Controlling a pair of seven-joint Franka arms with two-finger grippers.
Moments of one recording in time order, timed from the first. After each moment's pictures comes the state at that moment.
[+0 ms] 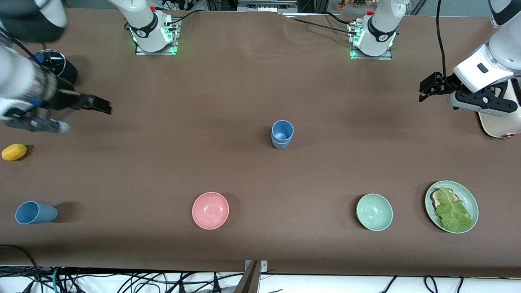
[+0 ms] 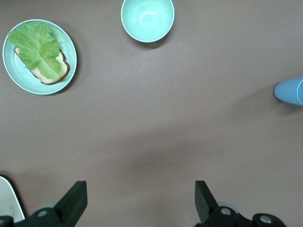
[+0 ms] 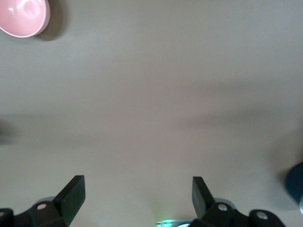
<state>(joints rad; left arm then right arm) -0.03 -0.08 -0.03 -1.80 -0.01 1.68 0.18 0.08 0.10 -0.01 -1.57 0.04 1.52 0.18</state>
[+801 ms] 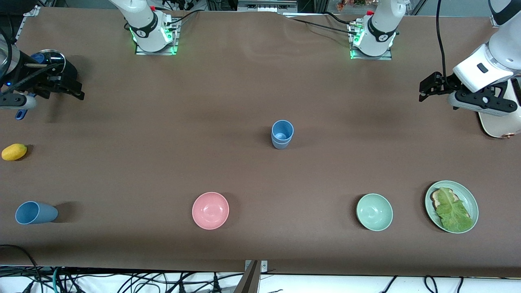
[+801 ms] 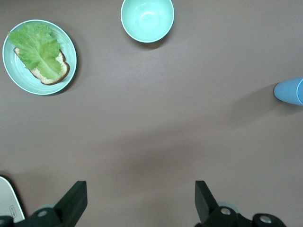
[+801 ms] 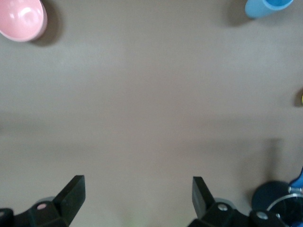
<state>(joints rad) -0.03 -0.08 -0.03 -1.80 -0.01 1.68 0.18 0.03 -0.01 0.00 -1.66 0.00 1.62 0.05</state>
